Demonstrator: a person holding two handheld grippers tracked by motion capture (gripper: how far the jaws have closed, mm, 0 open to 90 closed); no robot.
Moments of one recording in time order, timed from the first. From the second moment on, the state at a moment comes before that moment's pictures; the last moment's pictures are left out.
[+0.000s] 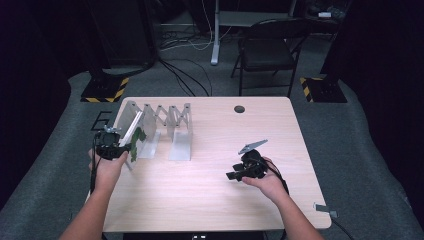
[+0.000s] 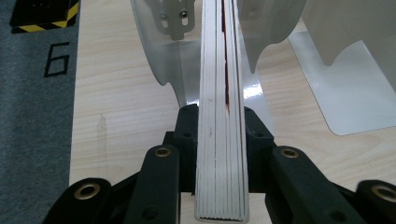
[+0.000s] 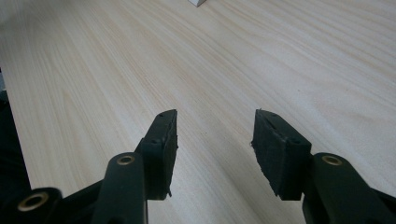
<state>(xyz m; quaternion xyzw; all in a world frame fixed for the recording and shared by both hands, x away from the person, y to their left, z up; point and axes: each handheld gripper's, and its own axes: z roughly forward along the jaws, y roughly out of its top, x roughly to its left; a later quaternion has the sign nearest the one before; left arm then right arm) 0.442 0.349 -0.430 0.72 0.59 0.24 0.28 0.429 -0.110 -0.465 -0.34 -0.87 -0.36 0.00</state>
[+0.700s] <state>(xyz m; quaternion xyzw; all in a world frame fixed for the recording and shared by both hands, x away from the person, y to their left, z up) 0.428 0.352 -0.414 0.71 0.59 0.24 0.29 0.431 -0.104 -0.468 -0.33 -0.87 -0.35 0.00</state>
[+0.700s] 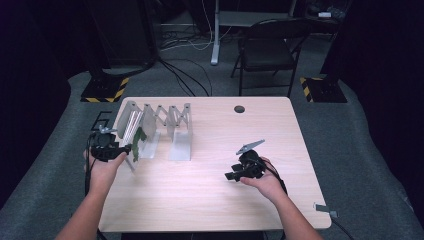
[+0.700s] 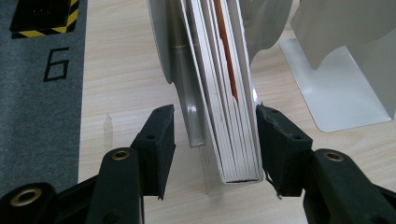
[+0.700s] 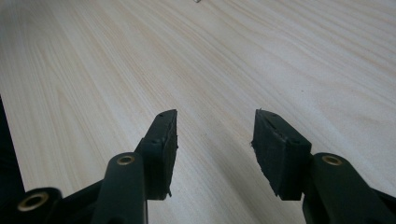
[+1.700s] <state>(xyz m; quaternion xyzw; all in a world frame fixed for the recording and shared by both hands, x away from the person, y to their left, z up) 0.402 0.340 -0.364 0.74 0.54 0.23 0.32 0.432 -0.108 -0.469 -0.34 -0.87 -0.35 0.00</state>
